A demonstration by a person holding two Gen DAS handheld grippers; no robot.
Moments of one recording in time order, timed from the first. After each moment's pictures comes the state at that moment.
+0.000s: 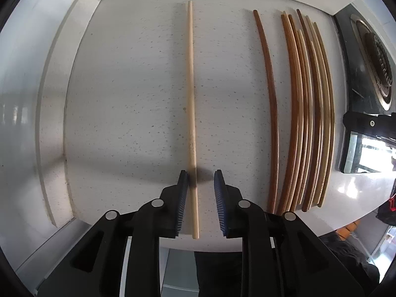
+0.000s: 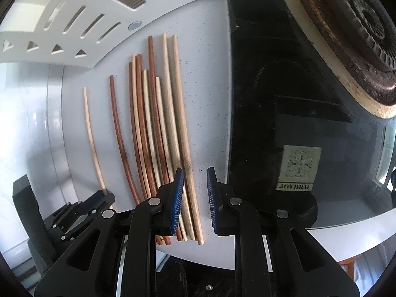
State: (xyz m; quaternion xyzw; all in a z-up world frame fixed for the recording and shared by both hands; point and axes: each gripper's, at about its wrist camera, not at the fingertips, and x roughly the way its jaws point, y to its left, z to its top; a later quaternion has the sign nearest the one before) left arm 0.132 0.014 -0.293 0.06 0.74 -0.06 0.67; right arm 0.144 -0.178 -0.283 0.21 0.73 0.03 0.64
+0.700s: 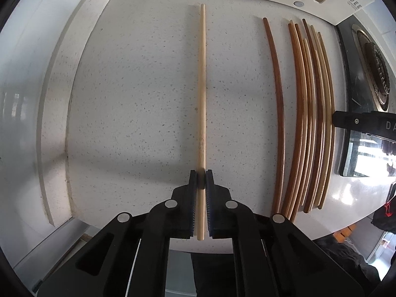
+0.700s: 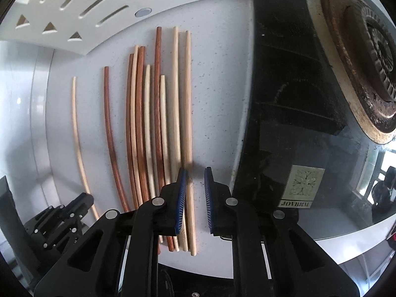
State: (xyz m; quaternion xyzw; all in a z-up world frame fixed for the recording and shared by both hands) left arm 0.117 0.035 -0.285 0.03 0.73 -0.06 0.68; right arm 0.157 -0.147 -0.293 0.14 0.75 0.02 0.65
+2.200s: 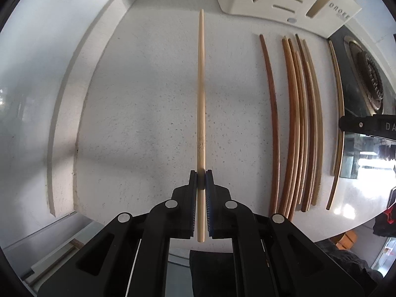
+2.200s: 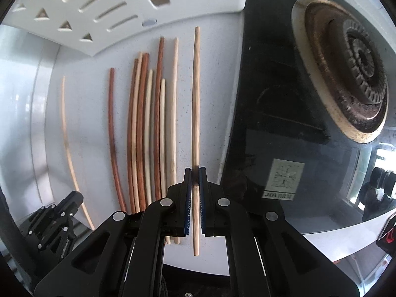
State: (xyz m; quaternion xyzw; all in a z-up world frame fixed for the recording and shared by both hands) left arm 0.093 0.049 -0.266 0.02 0.69 -0.05 0.72; right arm 0.144 -0.158 -0.267 0.11 0.72 0.01 0.68
